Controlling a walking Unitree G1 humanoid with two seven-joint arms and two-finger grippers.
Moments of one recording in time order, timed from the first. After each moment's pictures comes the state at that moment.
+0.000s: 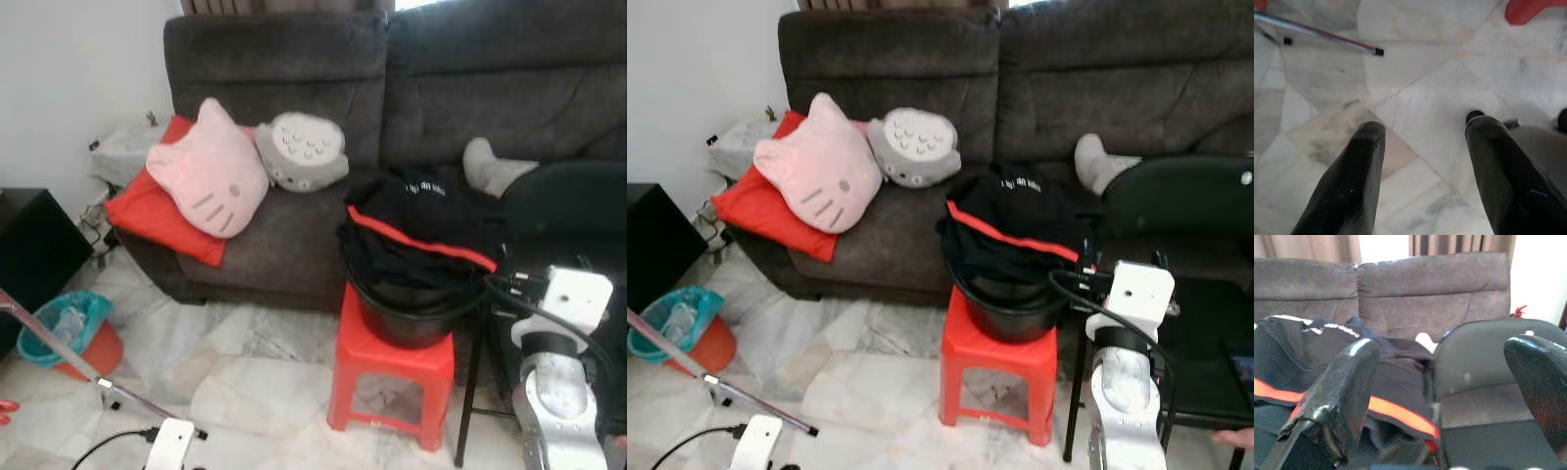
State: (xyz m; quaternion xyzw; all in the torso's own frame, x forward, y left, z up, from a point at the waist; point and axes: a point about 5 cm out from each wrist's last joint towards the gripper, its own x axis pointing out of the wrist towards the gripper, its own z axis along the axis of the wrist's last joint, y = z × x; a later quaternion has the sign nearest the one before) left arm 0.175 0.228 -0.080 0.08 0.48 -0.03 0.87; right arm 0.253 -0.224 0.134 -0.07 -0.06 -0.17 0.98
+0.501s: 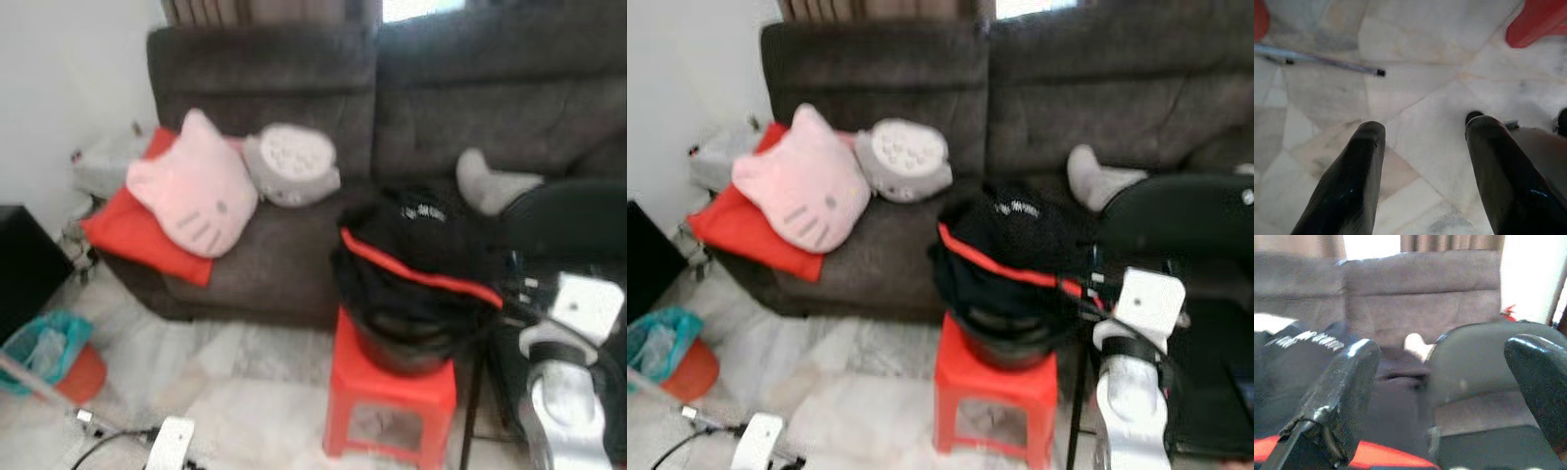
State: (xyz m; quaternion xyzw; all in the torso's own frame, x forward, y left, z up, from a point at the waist) left arm 0.179 0.231 -0.077 0.09 0.48 -0.03 0.87; right arm 0.234 -0.230 0.130 -0.10 -0.04 -0.19 0.98
